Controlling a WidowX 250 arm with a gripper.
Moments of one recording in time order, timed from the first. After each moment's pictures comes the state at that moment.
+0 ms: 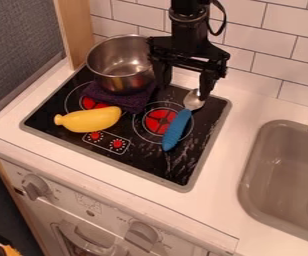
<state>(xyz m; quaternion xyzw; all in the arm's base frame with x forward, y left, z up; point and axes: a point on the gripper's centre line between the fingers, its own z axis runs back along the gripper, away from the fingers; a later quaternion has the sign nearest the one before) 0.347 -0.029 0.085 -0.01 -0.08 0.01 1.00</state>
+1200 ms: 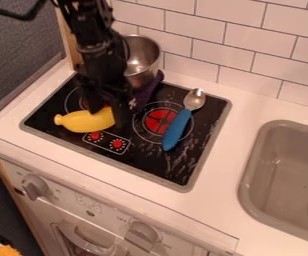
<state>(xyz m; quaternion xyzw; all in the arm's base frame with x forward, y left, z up) 0.294 0.066 0.042 -0.04 -0.03 -0.12 0.99</state>
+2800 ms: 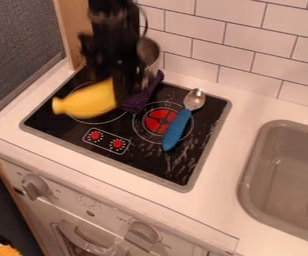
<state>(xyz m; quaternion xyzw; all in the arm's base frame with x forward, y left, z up) 0.293 0.046 0.108 0.03 -0.06 -0.09 0.99</state>
